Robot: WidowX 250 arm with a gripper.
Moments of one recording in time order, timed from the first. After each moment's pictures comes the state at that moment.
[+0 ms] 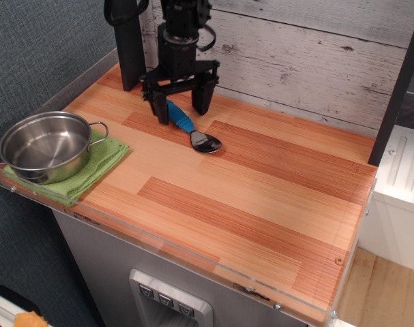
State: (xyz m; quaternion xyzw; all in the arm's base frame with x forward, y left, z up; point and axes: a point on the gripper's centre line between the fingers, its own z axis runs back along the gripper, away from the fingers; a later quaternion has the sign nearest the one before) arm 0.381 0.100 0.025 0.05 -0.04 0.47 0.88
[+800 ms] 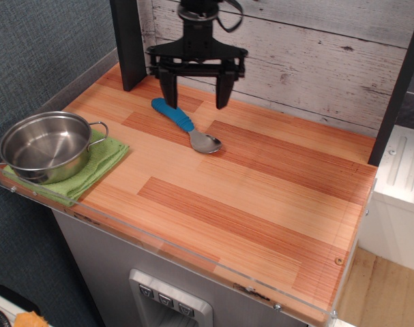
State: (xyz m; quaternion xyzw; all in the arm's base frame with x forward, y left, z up) arm 0.355 0.055 0.070 0.05 -0.06 0.22 0.97
